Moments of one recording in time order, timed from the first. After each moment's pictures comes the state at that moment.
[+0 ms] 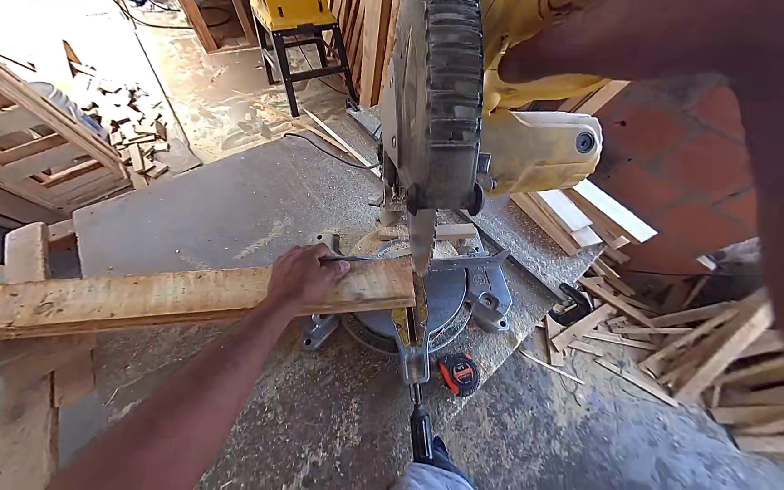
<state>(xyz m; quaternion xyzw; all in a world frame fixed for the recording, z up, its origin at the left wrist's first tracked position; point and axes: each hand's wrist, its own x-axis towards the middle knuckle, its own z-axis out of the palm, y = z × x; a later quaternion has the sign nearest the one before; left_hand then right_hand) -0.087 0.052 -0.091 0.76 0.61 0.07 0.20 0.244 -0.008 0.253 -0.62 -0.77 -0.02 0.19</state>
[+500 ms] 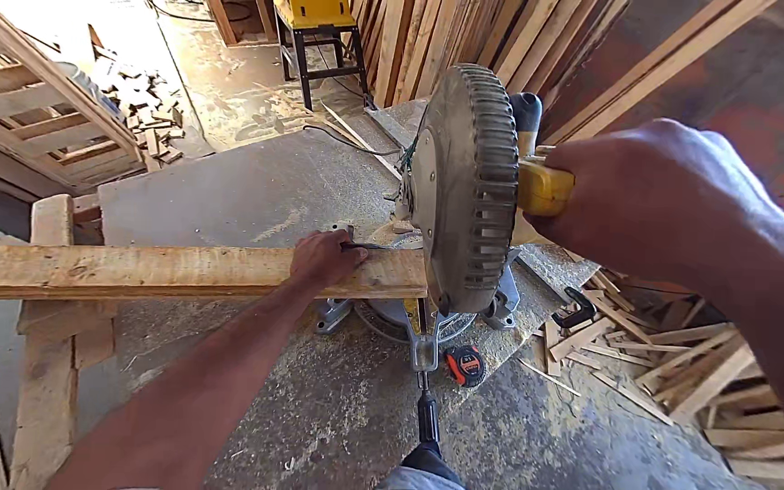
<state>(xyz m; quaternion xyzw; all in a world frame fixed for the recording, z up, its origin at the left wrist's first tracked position) -0.087 0.051 -0.090 0.76 0.61 0.08 0.19 0.199 -0.096 0.194 -0.66 -0.74 -0.14 -0.02</state>
